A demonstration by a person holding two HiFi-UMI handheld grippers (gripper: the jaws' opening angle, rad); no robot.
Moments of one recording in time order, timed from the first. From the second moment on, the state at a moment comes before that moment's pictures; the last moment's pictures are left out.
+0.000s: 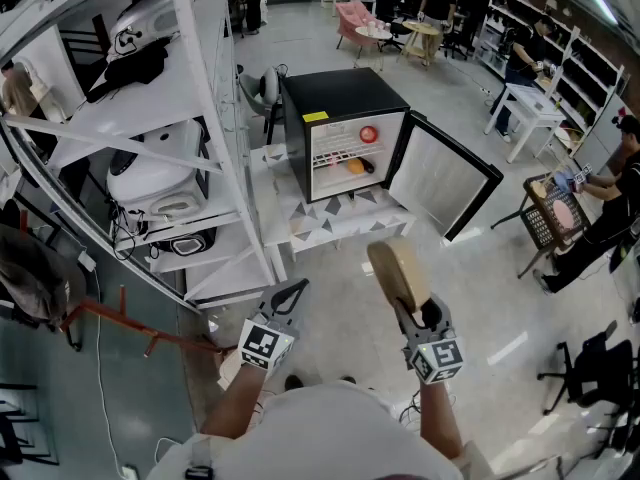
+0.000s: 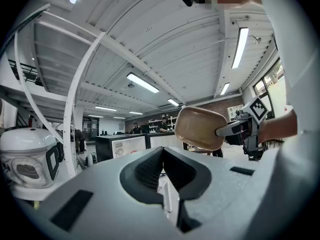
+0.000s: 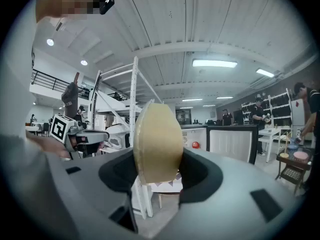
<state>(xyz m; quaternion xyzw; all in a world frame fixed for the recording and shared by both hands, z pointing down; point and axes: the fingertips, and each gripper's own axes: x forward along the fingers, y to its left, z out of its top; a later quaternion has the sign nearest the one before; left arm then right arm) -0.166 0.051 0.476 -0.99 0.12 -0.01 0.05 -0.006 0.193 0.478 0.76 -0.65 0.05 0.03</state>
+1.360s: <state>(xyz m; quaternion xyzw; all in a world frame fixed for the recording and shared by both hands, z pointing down) -0.106 0.103 0.488 -0.99 0.14 -0.04 0.04 0.049 0.238 0.493 0.73 -0.68 0.08 0.00</state>
